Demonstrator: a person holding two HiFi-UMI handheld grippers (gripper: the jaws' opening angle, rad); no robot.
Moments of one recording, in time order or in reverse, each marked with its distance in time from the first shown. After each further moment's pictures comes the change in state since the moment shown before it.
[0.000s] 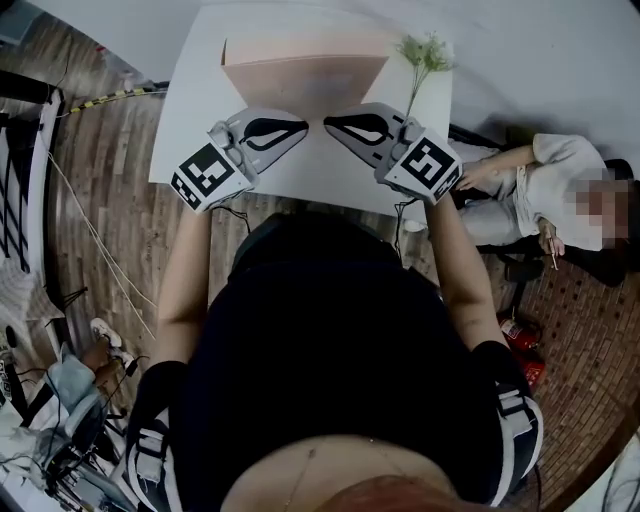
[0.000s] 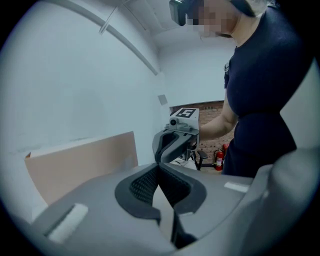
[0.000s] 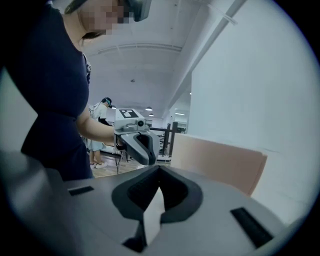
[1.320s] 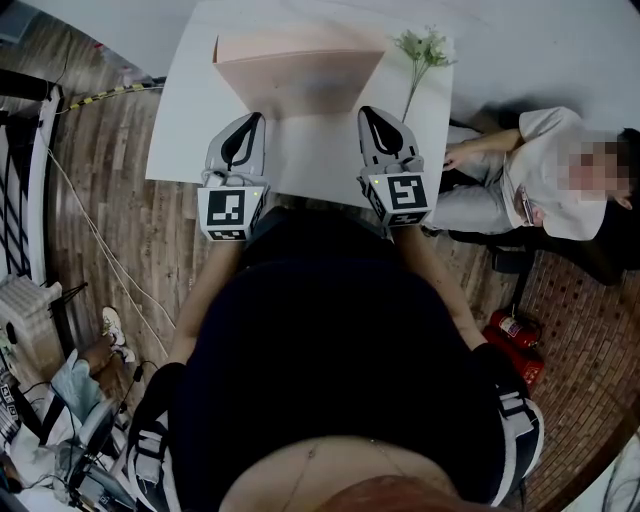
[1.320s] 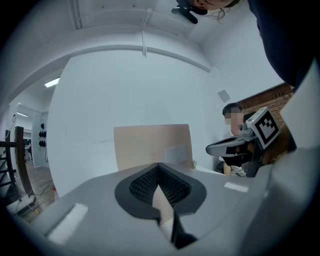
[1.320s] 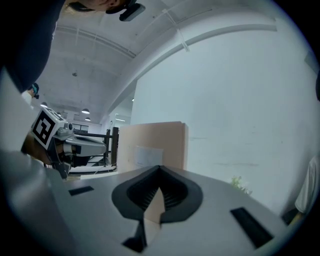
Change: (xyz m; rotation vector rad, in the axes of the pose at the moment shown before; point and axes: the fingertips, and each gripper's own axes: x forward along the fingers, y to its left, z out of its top) left arm -0.050 0.042 -0.051 -0.162 -0.047 0.825; right arm -0.051 -0.050 -0.058 0.233 -0.058 -0.750
